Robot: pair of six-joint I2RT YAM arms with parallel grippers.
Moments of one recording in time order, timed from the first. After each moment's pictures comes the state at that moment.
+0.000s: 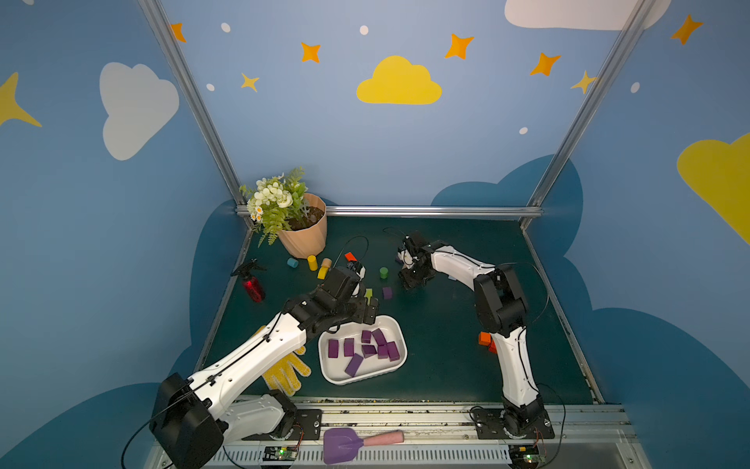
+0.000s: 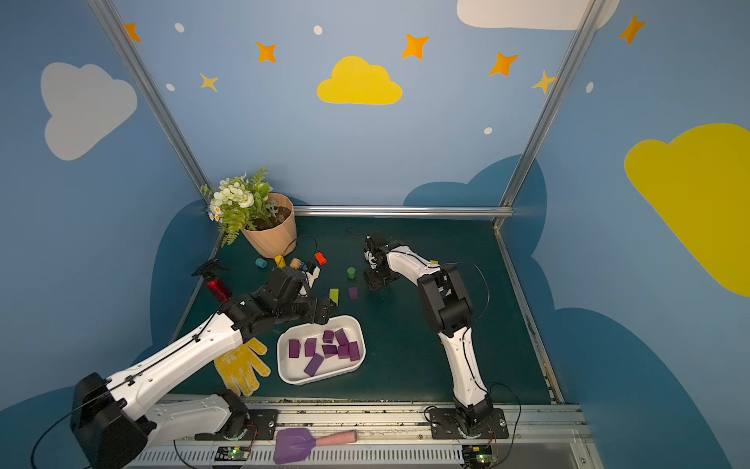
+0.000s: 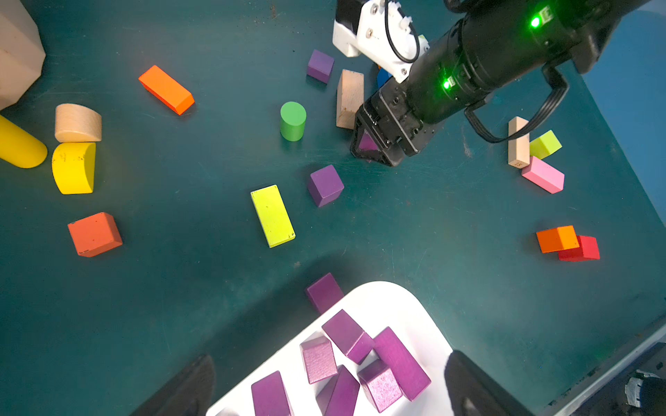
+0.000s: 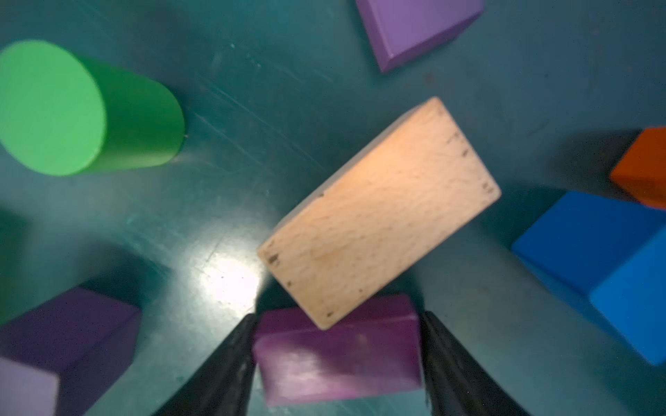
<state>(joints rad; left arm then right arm) -0.66 1.19 0.97 -0.61 -0.04 -0.38 0.56 2.25 1.77 -0.78 -0.02 0.02</state>
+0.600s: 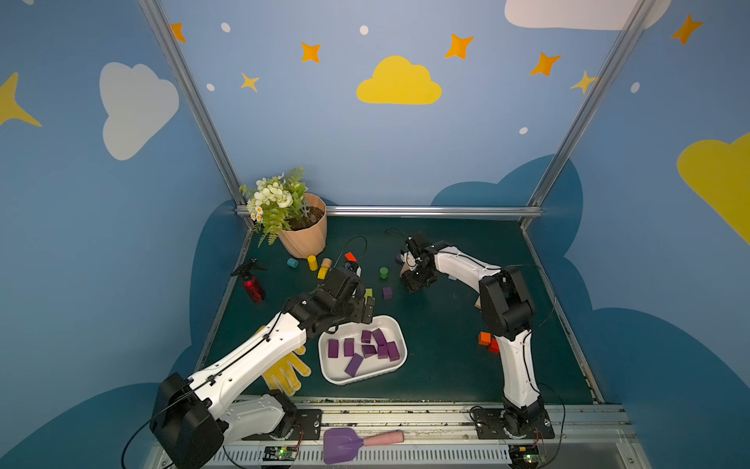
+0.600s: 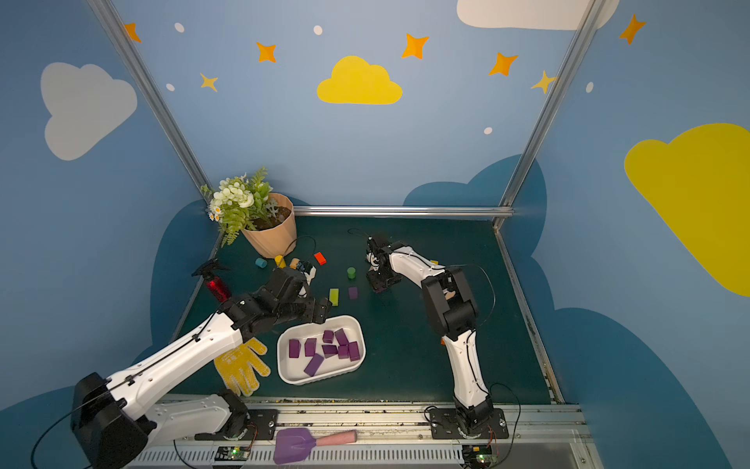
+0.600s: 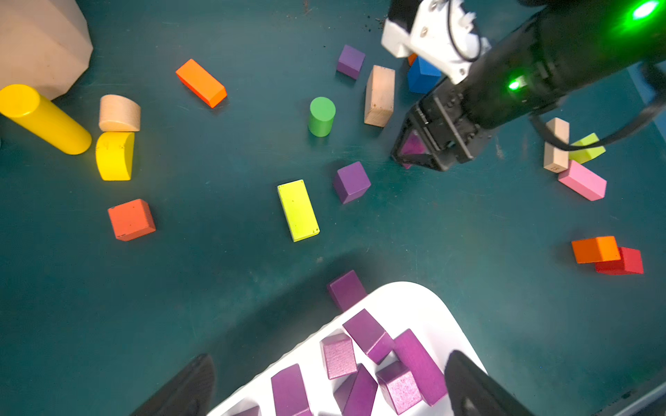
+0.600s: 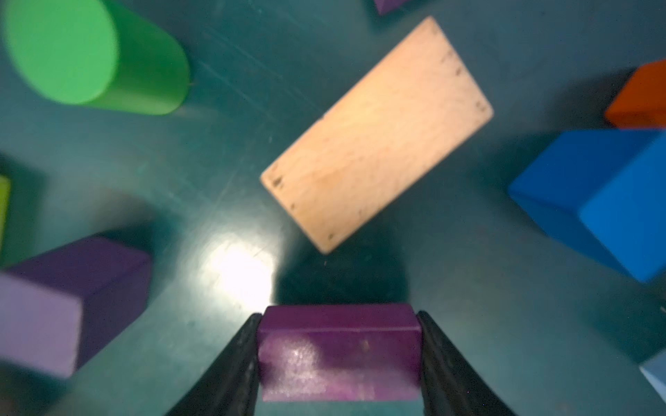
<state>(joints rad) -0.65 1.19 0.97 -0.65 -0.11 -0.41 0.56 2.17 1.69 -0.81 -0.03 0.03</state>
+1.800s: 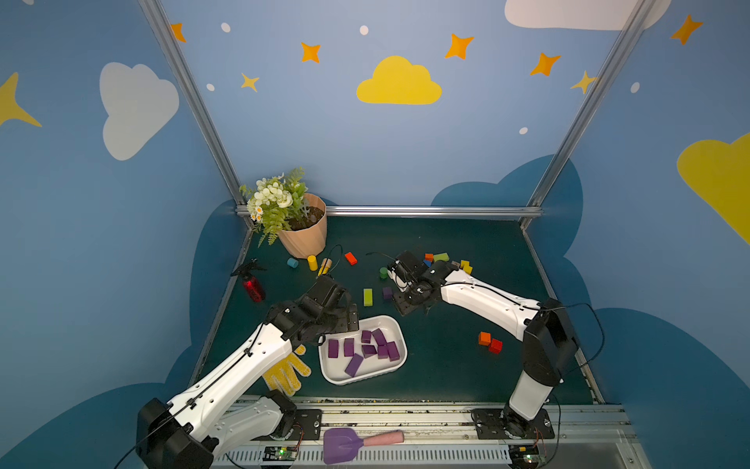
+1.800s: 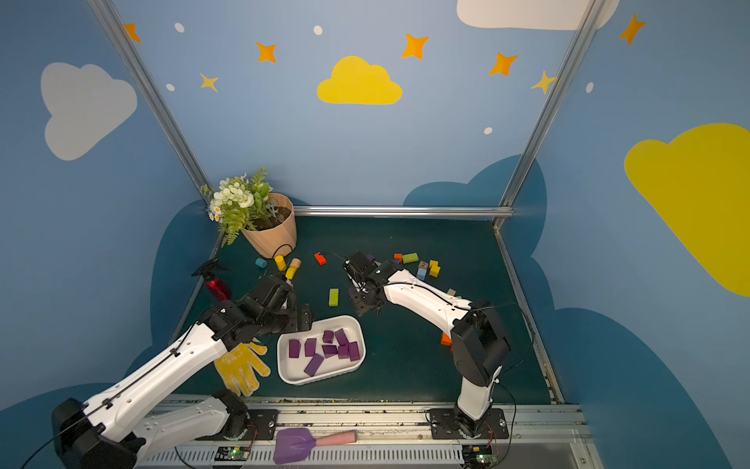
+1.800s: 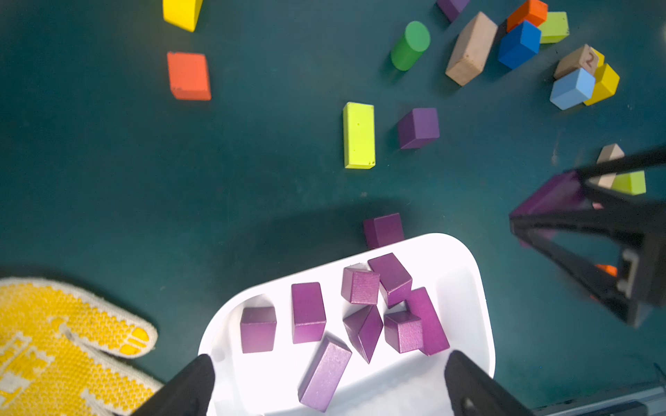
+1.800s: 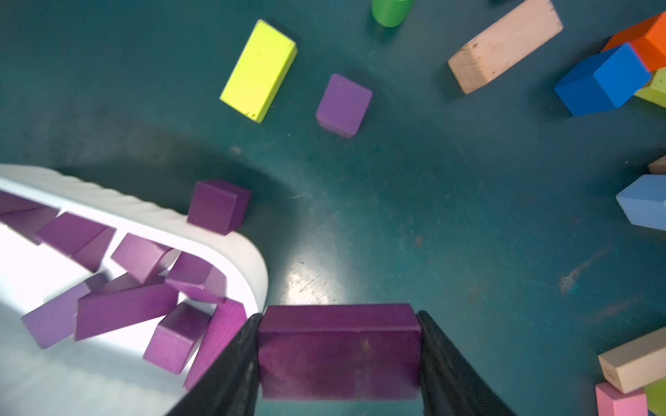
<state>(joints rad) -0.59 1.06 0.93 -0.90 -0.07 -0.71 0.86 1.76 1.44 -0.88 0.10 0.21</state>
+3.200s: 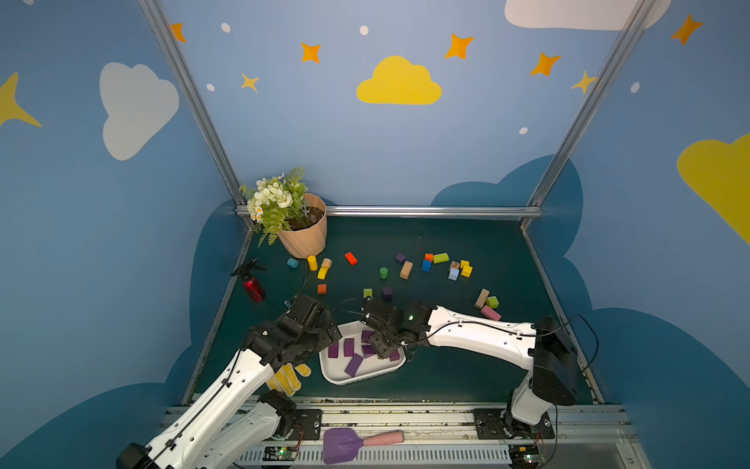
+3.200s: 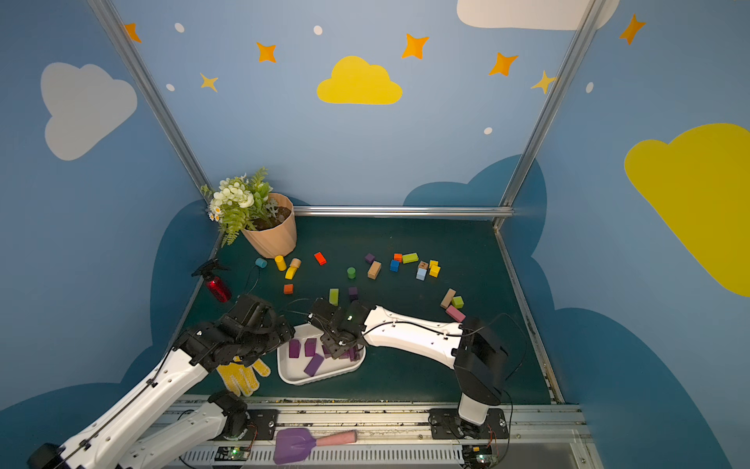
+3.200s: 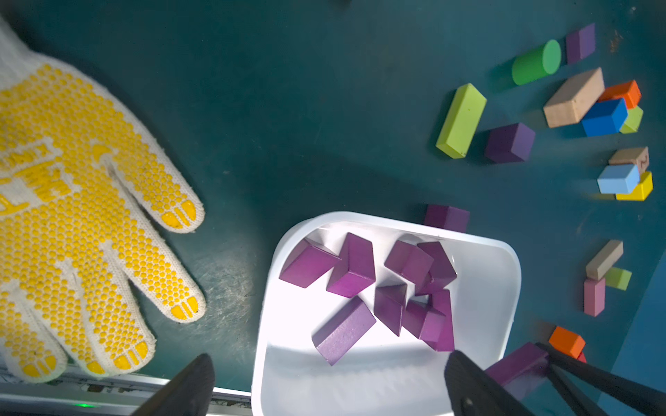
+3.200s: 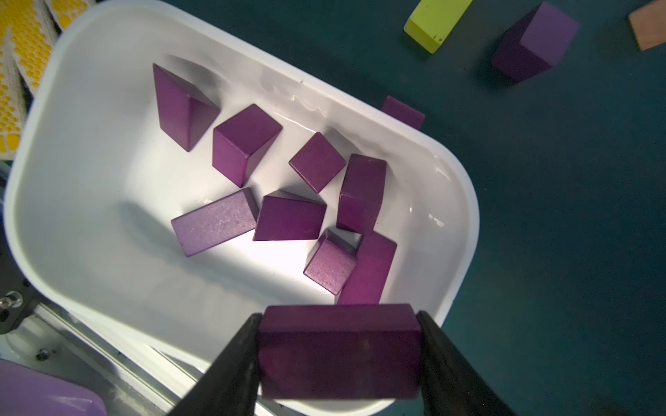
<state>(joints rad) -0.52 0.86 0.78 -1.03 -0.03 -1.06 1.21 1.72 1.37 -0.86 0.16 0.44</state>
